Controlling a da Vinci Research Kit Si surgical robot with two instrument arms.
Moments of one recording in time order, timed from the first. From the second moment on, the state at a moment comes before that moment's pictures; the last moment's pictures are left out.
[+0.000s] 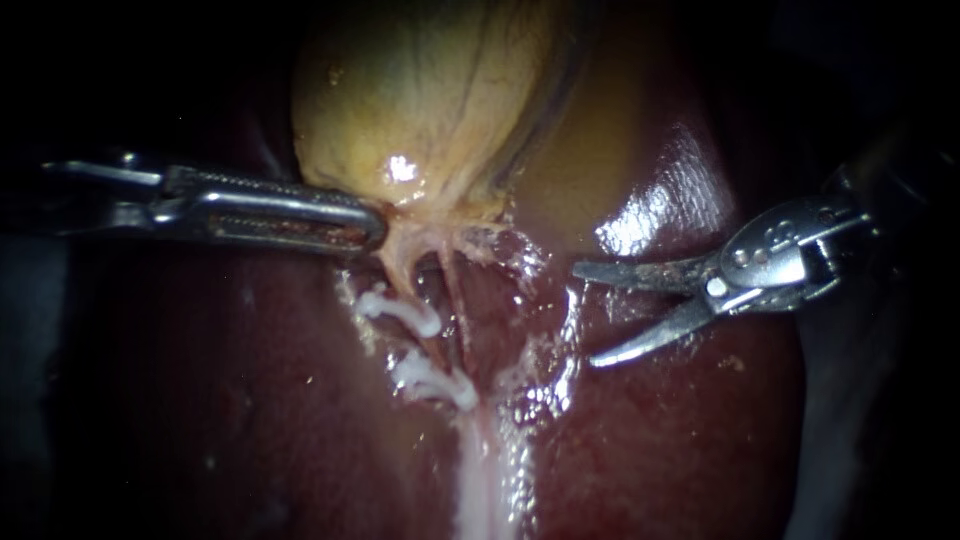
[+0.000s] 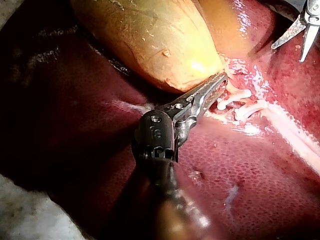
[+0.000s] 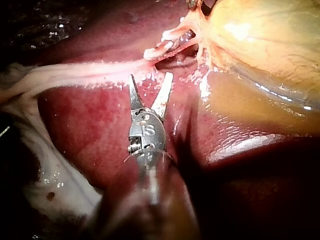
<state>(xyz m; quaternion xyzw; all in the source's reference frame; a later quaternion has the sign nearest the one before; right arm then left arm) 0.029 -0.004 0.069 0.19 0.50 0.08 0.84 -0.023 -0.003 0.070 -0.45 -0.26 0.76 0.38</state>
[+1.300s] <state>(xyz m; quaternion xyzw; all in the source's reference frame) 0.039 -0.010 0.078 0.25 0.47 0.11 0.84 -0.024 -0.003 0.071 -0.45 -0.25 0.77 0.38</state>
